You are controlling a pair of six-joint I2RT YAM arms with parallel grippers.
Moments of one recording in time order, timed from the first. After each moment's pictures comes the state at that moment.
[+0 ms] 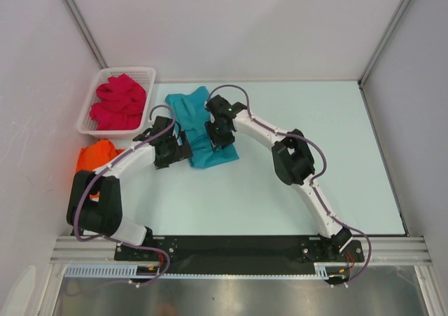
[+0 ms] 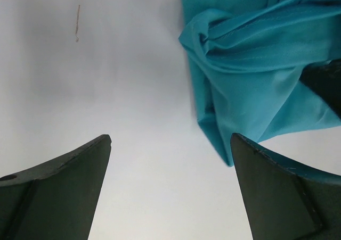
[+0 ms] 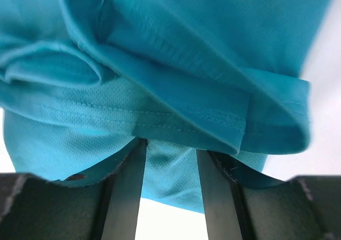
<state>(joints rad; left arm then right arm) -0.26 1.48 0.92 -0.50 -0.07 -0.58 0.72 2.46 2.18 -0.85 -0.10 0.32</state>
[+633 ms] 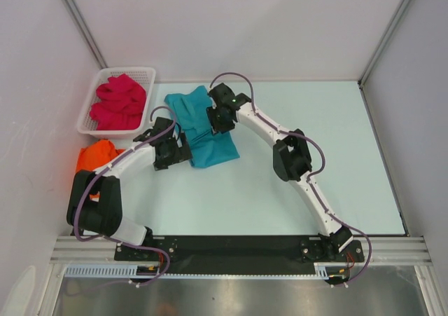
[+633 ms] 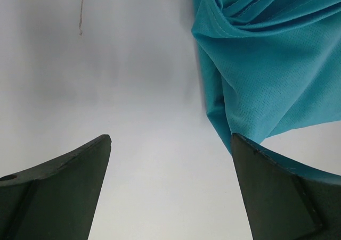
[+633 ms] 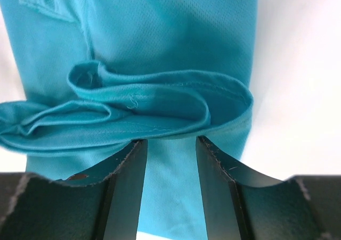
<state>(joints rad) -0.26 1.48 0.91 -0.52 -0.07 -0.56 0.66 2.56 2.43 -0.86 -0.06 0.30</state>
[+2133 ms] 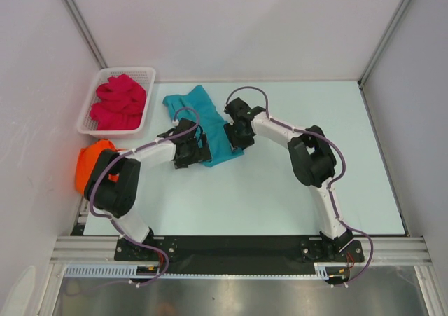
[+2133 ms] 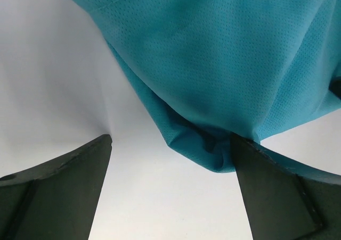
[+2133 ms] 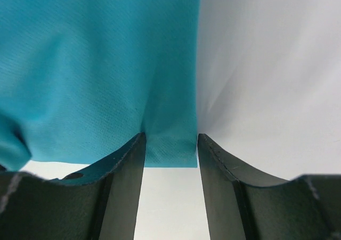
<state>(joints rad) -0.42 1.68 0.97 -0.37 -0.05 -0.63 0.64 2.23 1.80 -0.70 -0.02 0.25</state>
